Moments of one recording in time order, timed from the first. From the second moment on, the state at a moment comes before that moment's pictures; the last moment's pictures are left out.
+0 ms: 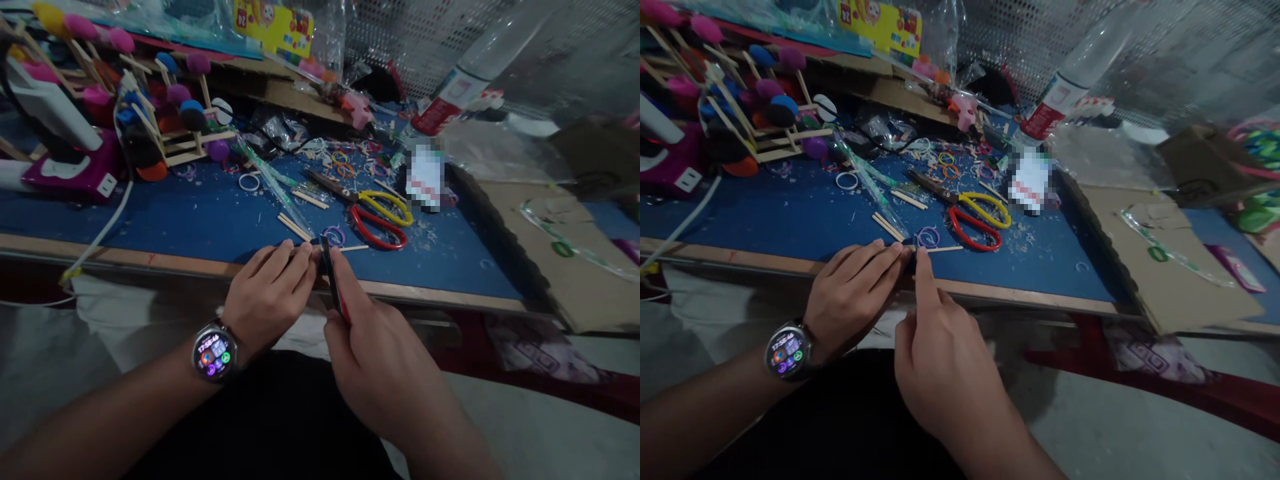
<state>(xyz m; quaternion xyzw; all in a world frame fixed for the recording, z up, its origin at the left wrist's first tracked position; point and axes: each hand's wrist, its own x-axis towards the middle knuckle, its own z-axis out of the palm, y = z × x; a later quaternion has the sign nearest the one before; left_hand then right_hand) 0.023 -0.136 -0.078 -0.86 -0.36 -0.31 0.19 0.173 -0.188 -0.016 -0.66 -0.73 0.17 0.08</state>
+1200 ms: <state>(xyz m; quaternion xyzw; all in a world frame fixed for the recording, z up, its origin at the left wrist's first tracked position) 0.022 -0.137 -0.068 -0.87 -0.36 -0.29 0.18 0.186 -0.196 -0.025 -0.62 -0.75 0.18 0.11</state>
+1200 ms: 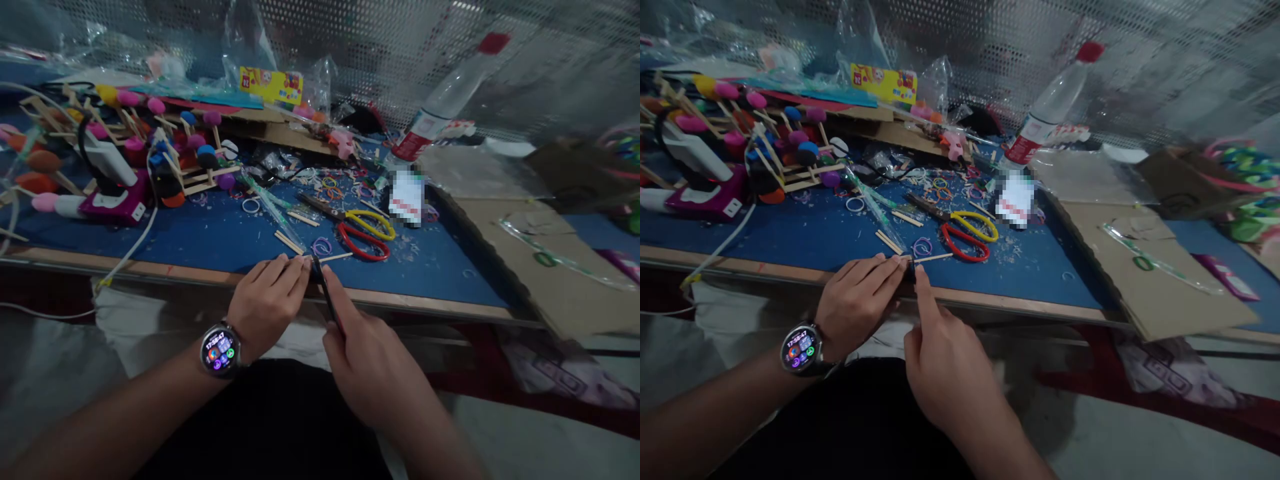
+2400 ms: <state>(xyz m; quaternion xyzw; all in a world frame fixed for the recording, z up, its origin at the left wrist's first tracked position) 0.046 -0.119 -0.016 -0.84 -0.48 -0.26 0.02 0.244 -0.101 -0.039 -0.41 -0.87 0.06 0.29</state>
